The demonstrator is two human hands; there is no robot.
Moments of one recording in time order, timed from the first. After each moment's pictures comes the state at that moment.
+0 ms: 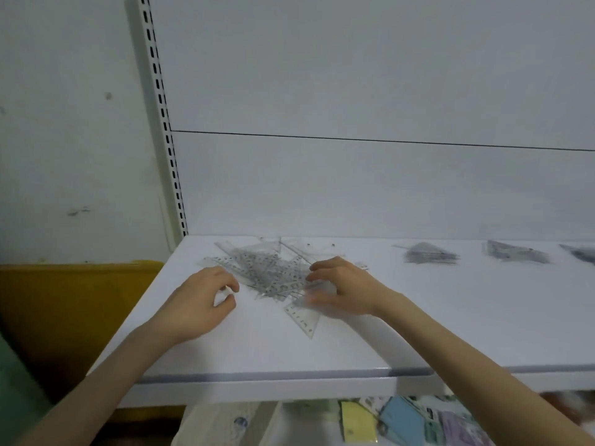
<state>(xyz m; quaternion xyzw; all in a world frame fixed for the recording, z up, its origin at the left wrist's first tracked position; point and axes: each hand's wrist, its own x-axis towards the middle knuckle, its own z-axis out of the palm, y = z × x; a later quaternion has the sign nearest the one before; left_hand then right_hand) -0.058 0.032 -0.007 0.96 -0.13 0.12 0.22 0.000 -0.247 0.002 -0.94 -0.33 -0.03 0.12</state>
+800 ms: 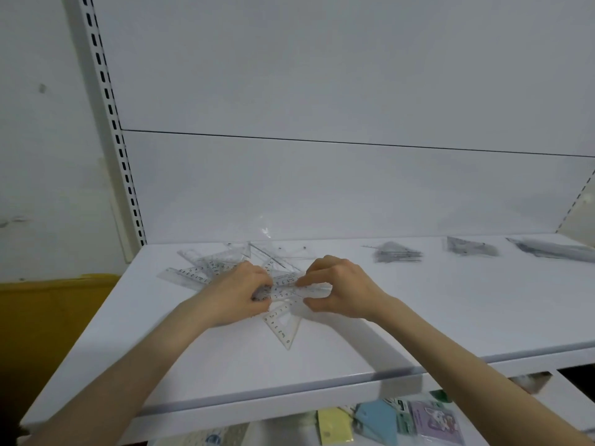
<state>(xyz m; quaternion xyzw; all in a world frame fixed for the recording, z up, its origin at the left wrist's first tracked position) 0.011 -0.038 -0.008 0.95 -0.30 0.04 0.11 -0.009 -0.273 0.007 -0.93 -0.30 -0.13 0.19</state>
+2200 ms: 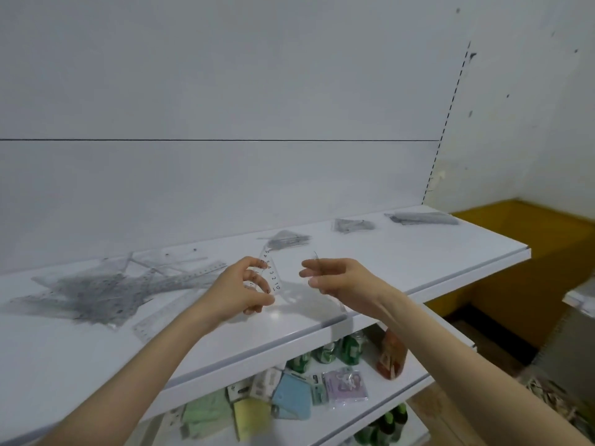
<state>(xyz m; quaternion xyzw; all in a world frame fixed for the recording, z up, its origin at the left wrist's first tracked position) -0.047 -0.228 0.009 0.78 -0.19 -0.14 0.58 -0.103 -0.450 0.014 -0.75 0.00 0.05 0.66</state>
